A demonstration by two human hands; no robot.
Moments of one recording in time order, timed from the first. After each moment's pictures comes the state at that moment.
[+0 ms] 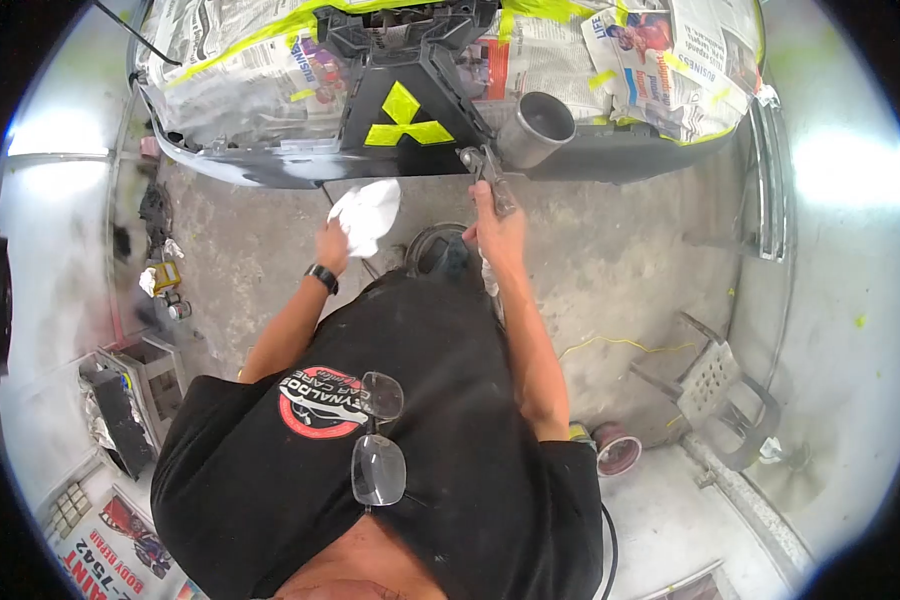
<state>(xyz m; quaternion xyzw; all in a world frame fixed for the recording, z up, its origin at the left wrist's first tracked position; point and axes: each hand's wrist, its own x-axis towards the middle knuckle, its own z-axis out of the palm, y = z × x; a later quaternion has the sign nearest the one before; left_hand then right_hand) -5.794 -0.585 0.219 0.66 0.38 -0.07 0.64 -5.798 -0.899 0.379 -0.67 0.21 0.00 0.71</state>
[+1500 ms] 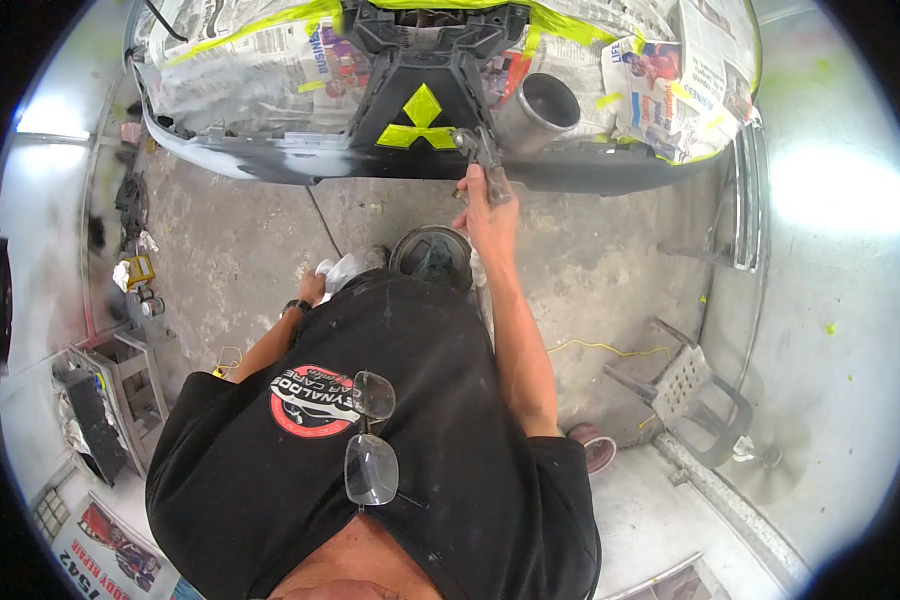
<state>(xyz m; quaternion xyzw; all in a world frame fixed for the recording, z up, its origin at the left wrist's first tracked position) -5.897 -0.472 0.104 0.90 0.21 -0.26 0.27 -5.773 -0.863 0.413 -0.72 0.19 0.01 0.67</state>
